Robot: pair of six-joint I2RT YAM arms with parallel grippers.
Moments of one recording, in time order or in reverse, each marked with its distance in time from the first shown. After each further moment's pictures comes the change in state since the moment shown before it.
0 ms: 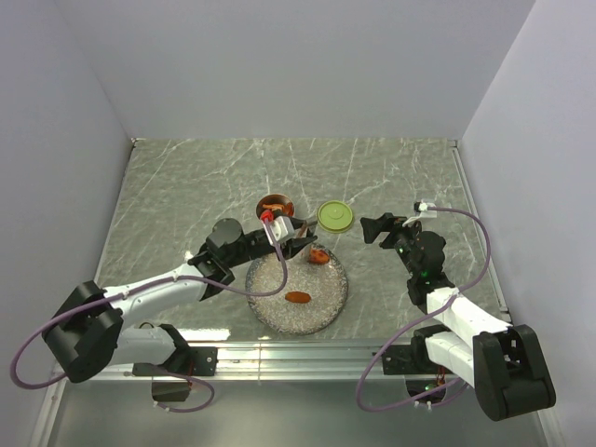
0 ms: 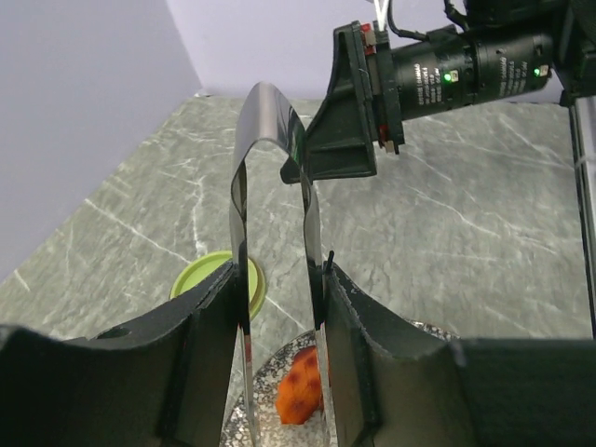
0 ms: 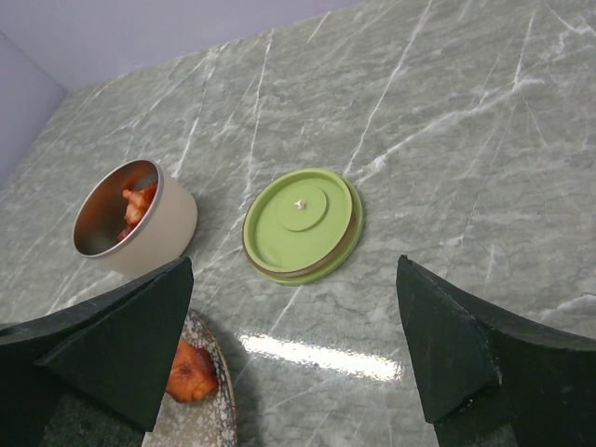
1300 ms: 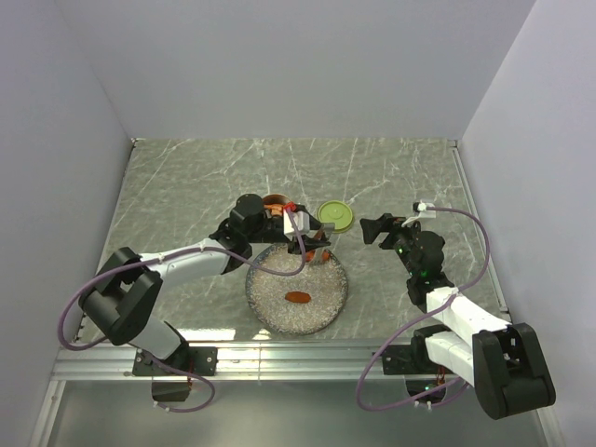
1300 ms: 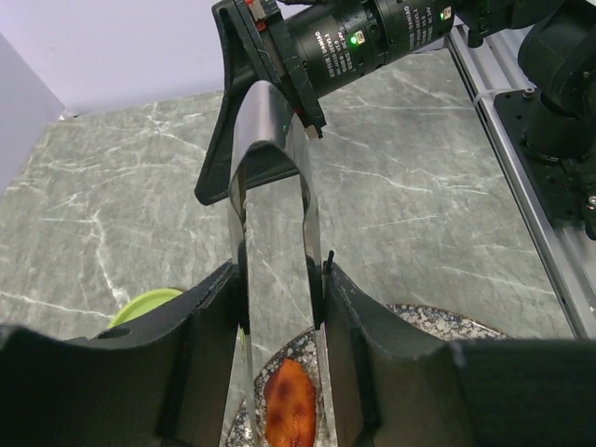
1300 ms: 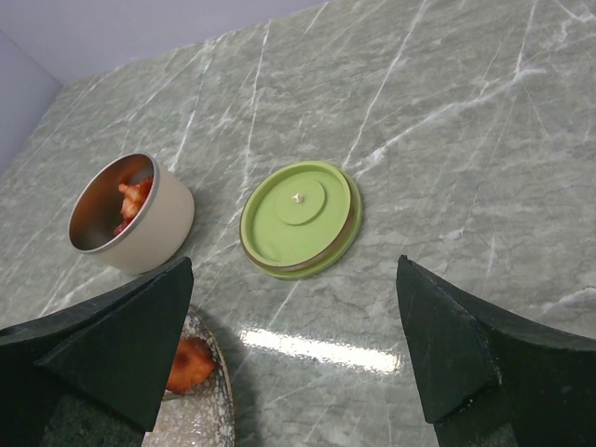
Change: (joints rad) left arm 0.084 0.275 0.208 -0.072 0.429 0.101; right arm 0.001 0.010 0.000 -0.007 0.000 0.000
